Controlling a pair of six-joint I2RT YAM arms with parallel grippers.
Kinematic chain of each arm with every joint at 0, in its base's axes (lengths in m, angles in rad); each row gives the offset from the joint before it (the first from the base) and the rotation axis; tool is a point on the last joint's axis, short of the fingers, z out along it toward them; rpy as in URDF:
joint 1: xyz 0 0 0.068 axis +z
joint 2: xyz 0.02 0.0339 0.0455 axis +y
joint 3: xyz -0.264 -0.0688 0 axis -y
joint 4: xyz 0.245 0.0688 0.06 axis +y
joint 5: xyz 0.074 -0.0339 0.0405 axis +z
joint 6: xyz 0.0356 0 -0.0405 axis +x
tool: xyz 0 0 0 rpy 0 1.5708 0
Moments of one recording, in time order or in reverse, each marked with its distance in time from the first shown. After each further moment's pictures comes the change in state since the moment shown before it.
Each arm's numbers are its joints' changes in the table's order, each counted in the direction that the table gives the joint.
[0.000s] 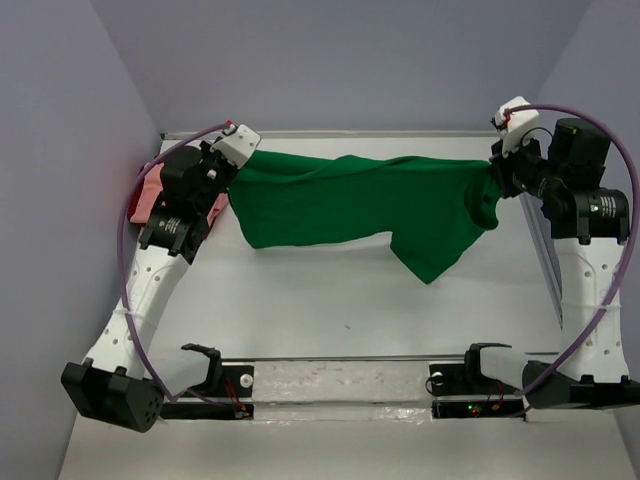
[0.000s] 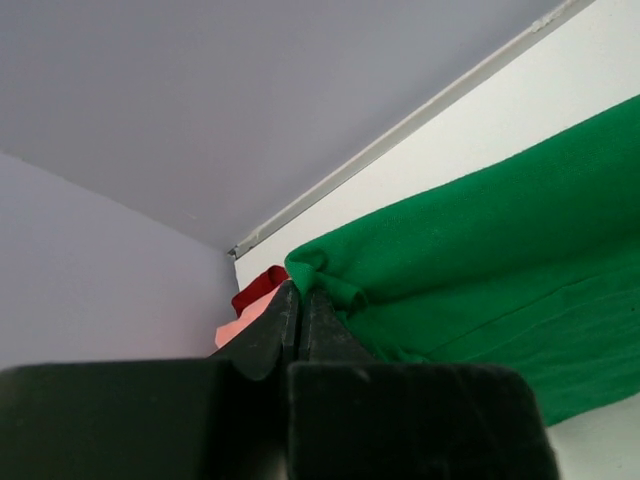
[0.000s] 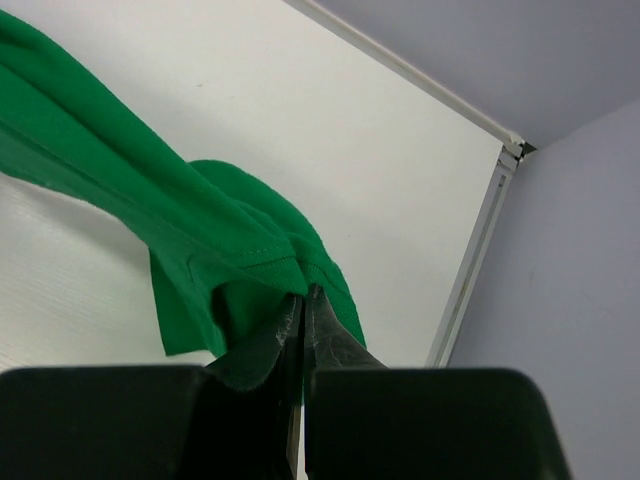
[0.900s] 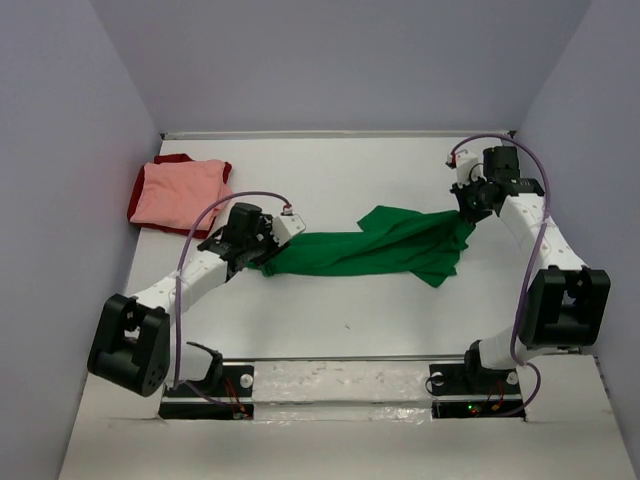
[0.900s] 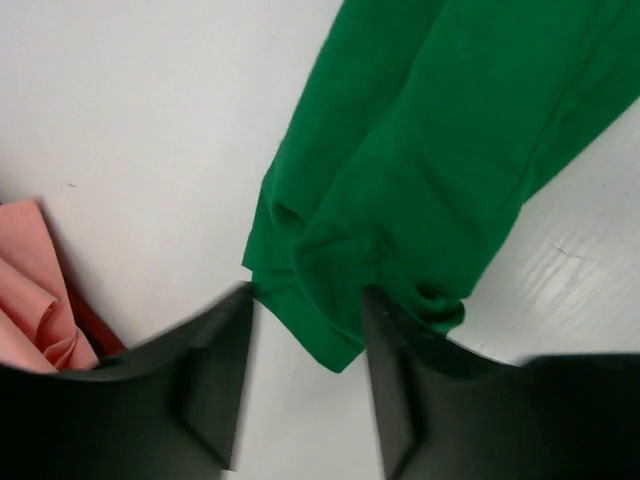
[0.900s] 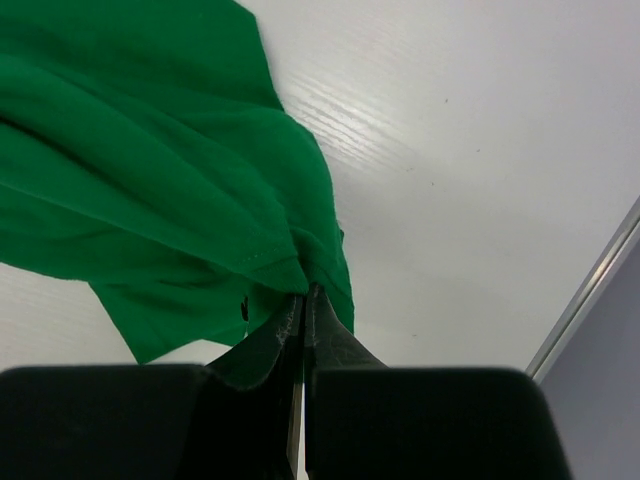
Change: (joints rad) left arm -0.126 0.189 -0.441 -0.019 -0.156 0.060; right arm -0.003 0.323 -0.428 -0.256 -0.089 0.001
